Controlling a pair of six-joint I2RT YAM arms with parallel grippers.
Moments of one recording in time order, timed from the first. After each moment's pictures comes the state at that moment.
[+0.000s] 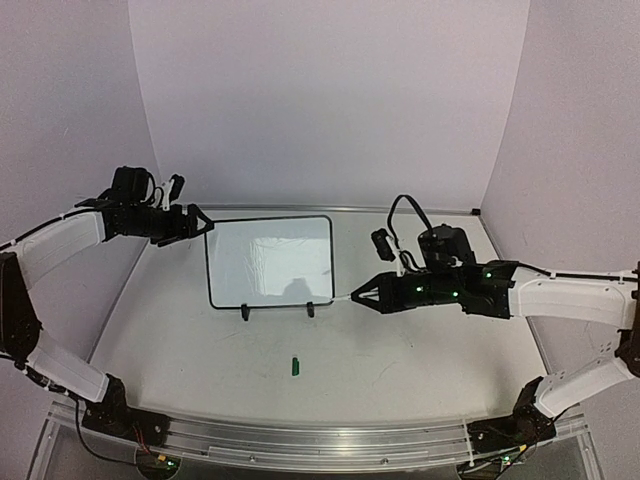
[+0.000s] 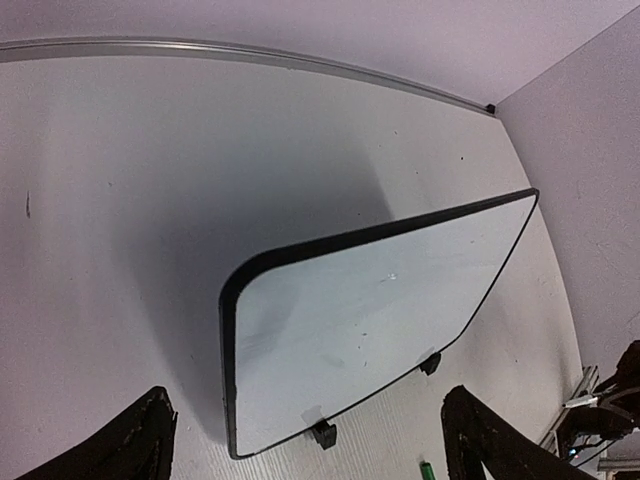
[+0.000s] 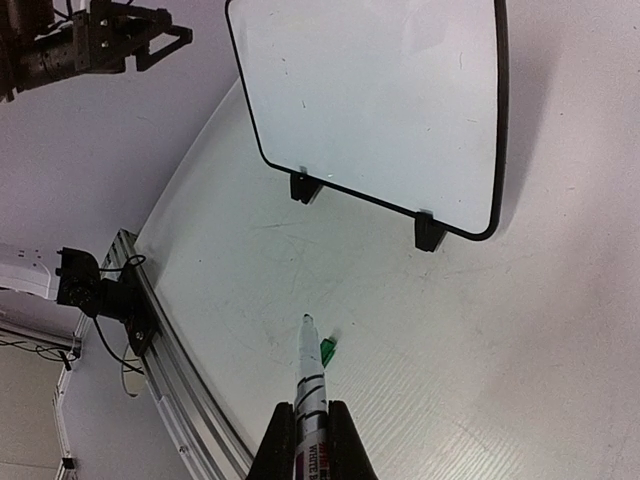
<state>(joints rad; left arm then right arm) -0.18 1.38 1.10 -0.41 0.47 -0.26 0.85 1.33 0.85 -0.06 -0.29 0.55</state>
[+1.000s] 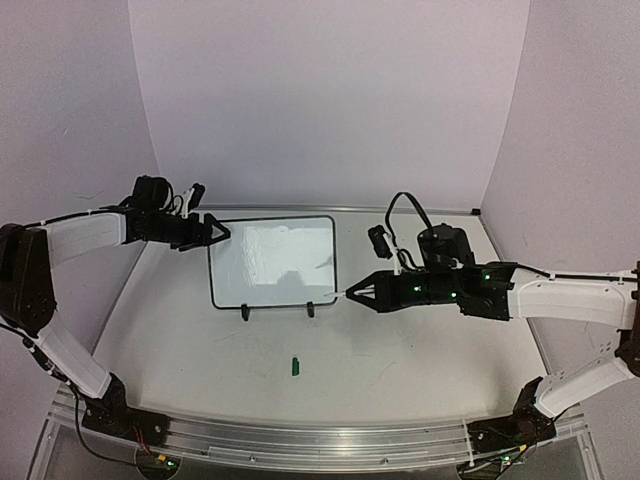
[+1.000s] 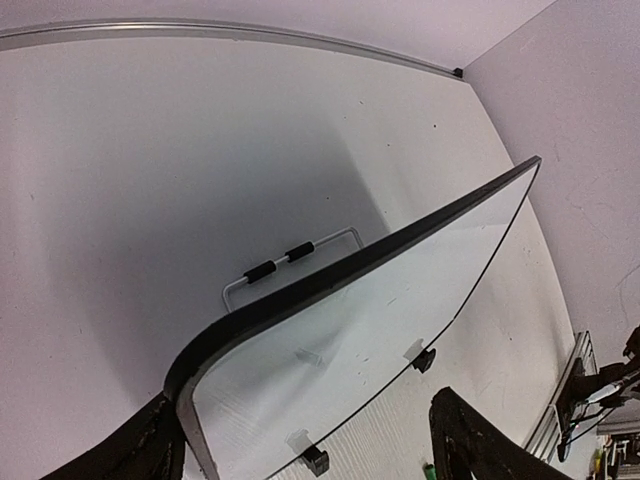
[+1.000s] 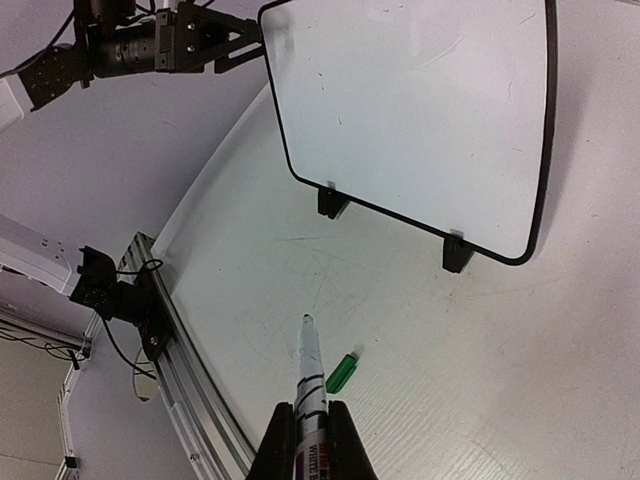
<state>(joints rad) -0.21 1.54 1.08 -0.24 0.58 -0.22 0.87 1.34 0.85 0.00 -0.29 0.55</state>
